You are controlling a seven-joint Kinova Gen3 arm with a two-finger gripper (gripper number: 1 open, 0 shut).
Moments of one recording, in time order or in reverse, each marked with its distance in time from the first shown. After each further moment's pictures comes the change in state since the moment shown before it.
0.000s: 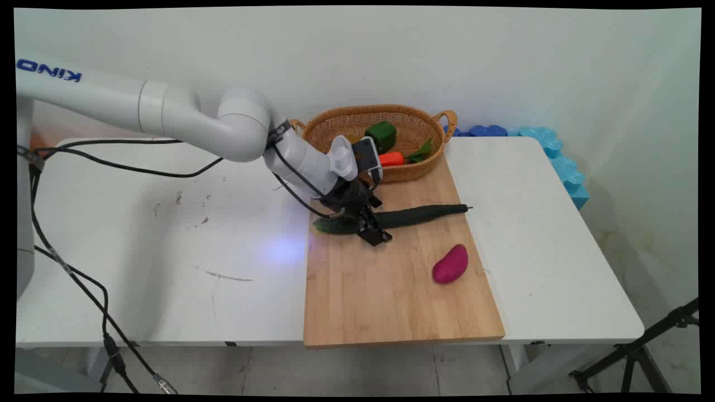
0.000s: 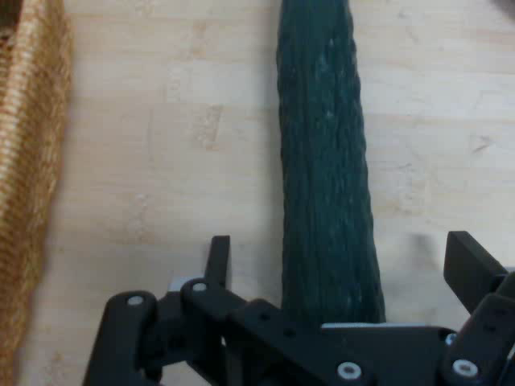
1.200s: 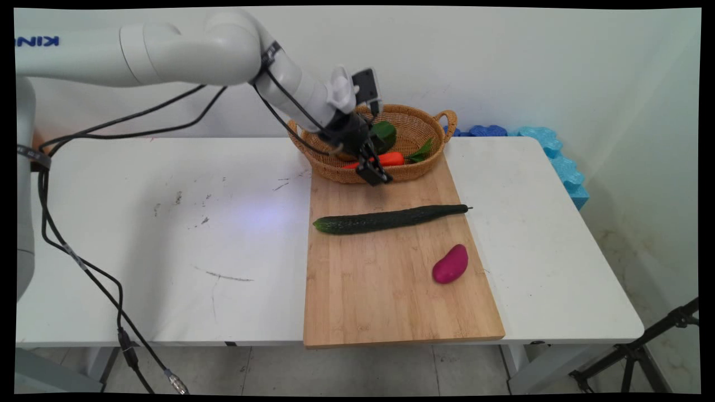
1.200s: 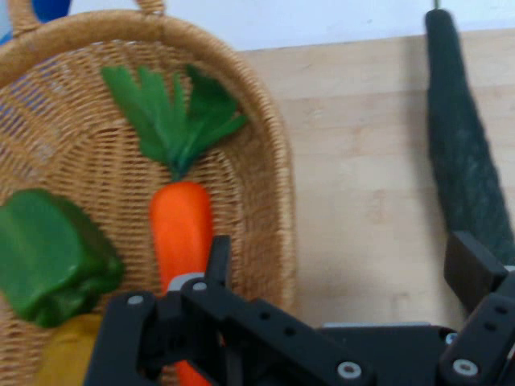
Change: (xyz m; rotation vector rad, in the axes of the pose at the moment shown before) arm 0.059 -0.067 -0.066 0.070 0.036 0.127
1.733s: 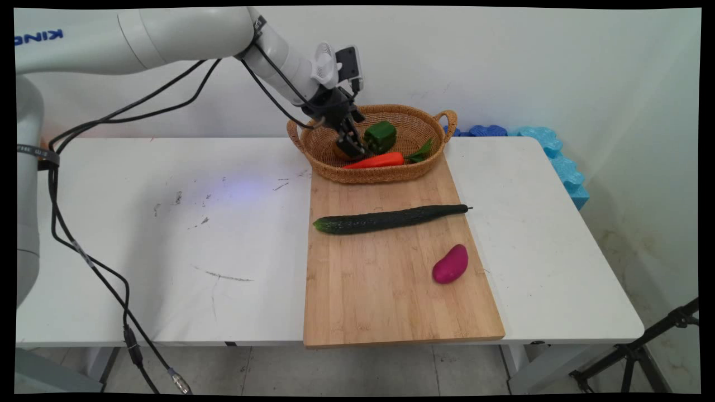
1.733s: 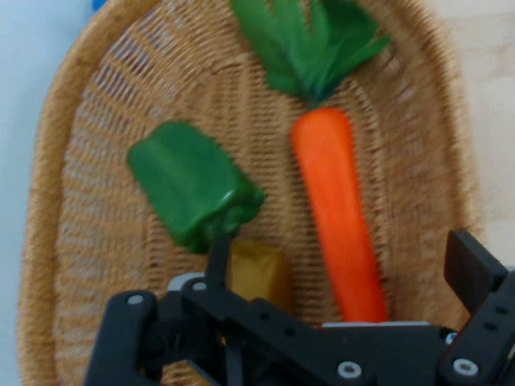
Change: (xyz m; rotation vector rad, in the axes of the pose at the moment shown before) arm -0.018 -0.066 -0.009 0.075 -0.066 0.054
